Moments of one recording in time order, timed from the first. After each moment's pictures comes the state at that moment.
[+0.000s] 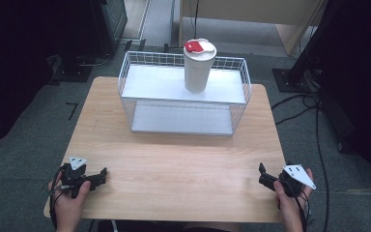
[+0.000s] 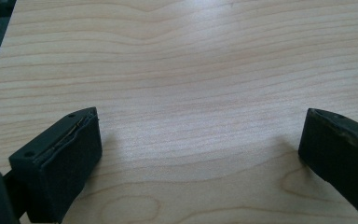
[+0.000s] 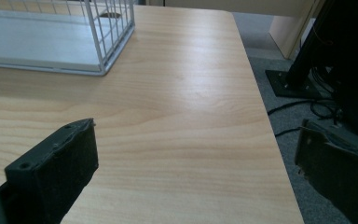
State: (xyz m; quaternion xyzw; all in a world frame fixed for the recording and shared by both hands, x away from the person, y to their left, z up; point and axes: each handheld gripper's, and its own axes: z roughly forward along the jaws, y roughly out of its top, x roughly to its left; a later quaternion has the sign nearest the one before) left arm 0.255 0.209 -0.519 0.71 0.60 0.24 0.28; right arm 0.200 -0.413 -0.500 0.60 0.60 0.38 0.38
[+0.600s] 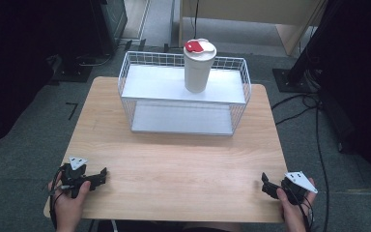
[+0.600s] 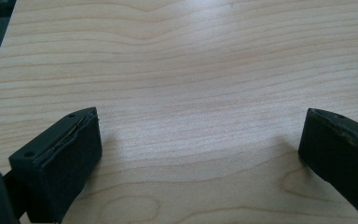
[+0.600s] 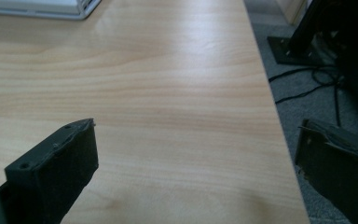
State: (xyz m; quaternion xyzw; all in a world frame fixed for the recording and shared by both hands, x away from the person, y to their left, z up) left arm 0.255 0.209 -0.519 0.71 0.60 0.24 0.28; right arm 0.187 -0.426 -0.521 0.62 0.62 0.34 0.34
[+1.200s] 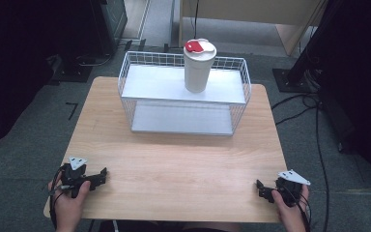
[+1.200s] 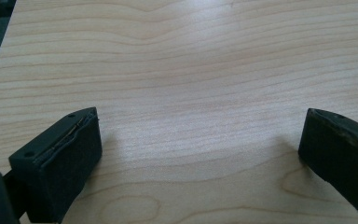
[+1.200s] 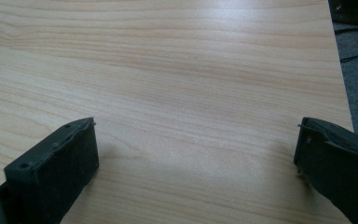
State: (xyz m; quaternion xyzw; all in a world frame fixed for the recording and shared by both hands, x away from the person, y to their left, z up) left arm 0.255 0.209 -0.519 0.71 0.60 0.24 0.28; right arm 0.193 -0.423 -0.527 0.62 0.68 0.29 0.25
